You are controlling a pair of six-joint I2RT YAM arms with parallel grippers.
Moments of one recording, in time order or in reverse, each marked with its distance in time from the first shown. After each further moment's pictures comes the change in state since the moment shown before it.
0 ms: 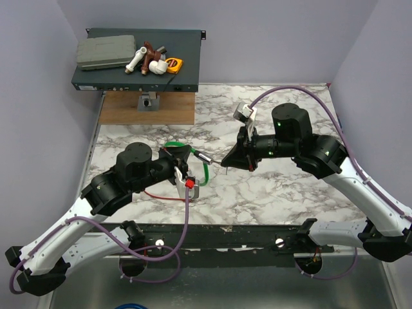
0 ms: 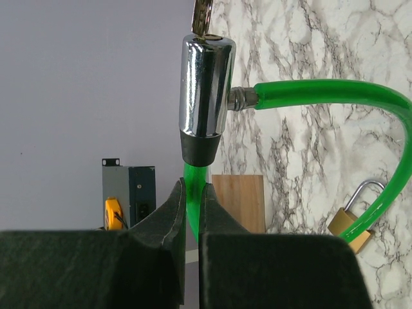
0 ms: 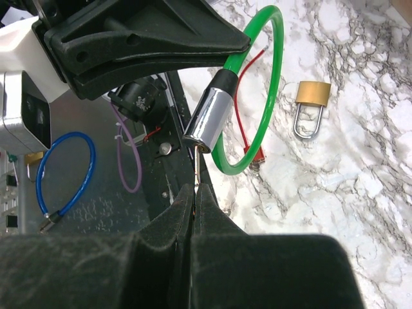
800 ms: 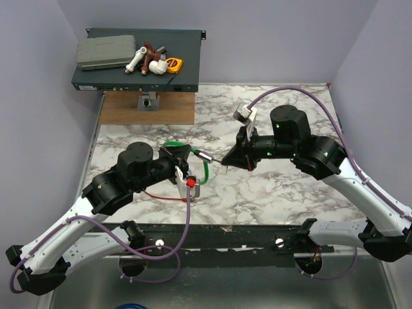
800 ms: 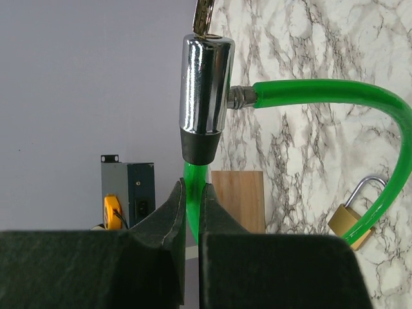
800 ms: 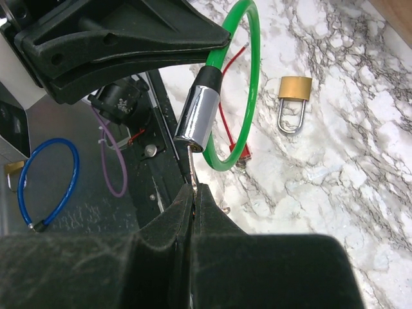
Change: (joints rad) left arm -0.006 0.009 0.000 -0.002 -0.016 0.001; right arm 0.004 -0.001 -0.013 0.006 0.087 0.002
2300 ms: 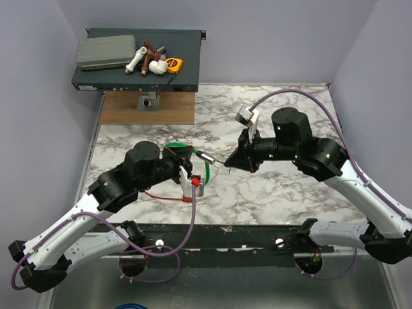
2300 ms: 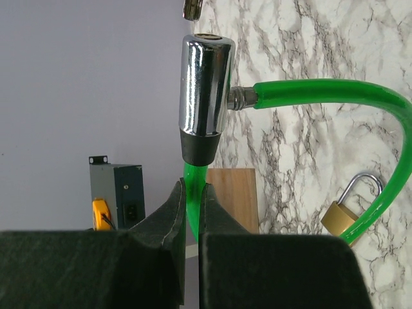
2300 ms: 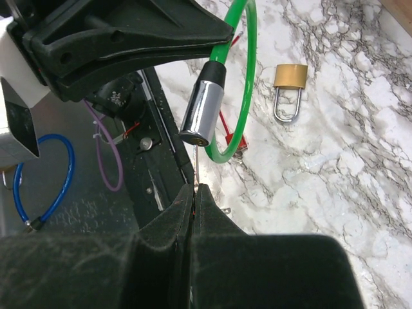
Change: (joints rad) left arm -0.010 0.027 -0.011 0.003 -0.019 0.005; right arm 0.000 -0.025 -0.028 -0.023 0.007 -0.003
